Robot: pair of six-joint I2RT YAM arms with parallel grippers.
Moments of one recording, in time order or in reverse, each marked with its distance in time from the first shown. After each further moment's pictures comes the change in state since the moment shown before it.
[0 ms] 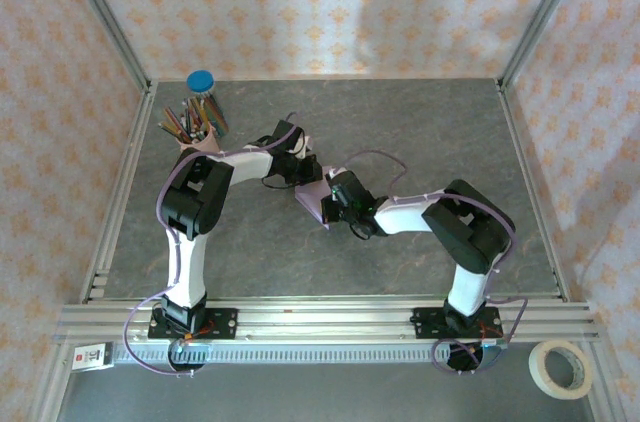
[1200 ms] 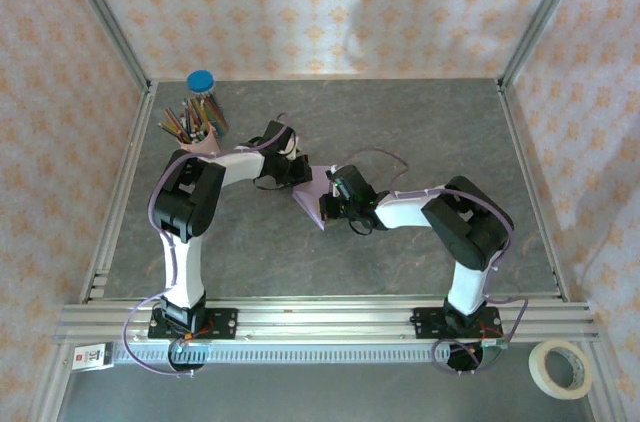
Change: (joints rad) left arm 0.042 -0.042 -0.056 -0.024 -0.042 0.003; right arm -0.039 0.018 0.033 -0.026 -0.132 0.056
